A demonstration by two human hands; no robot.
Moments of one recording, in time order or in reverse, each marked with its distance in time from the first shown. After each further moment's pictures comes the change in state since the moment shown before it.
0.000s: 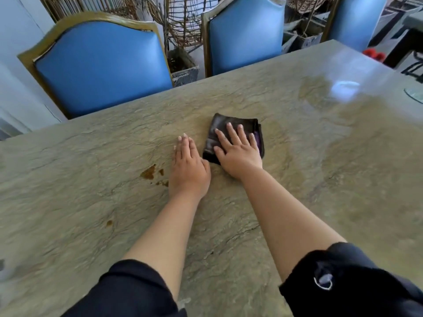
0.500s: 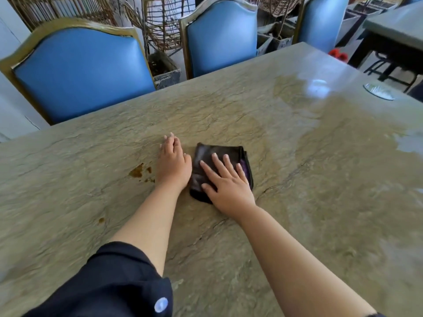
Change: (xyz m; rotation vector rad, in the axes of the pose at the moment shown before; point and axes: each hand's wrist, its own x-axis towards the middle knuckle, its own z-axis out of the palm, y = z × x) left_hand 0.007 -0.005 -0.009 -0.228 -0.055 -0.036; right_hand -0.106 -0.005 0.009 0.139 -0.025 -0.069
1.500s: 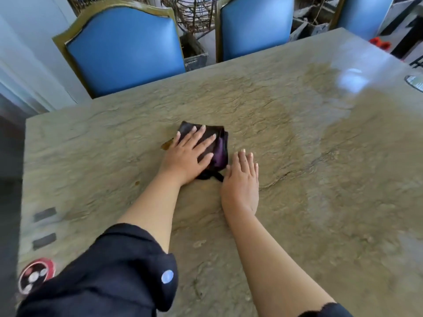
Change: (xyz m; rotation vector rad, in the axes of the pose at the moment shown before) left_hand -0.041 -0.058 -0.021 0.352 -0.085 0.374; right_hand -0.029 -0.051 0.035 0.125 0.288 0.338
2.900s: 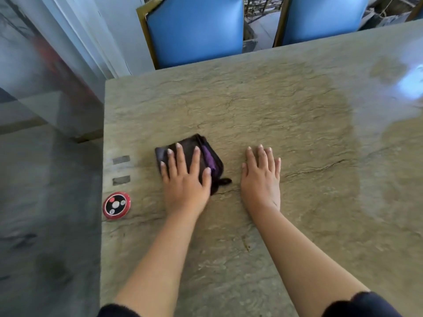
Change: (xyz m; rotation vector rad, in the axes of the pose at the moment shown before) left_hand -0.187 -0.014 -0.005 -0.022 0.045 -0.647; right_hand -0.074 -0.043 0.016 -0.143 -0.145 -0.250
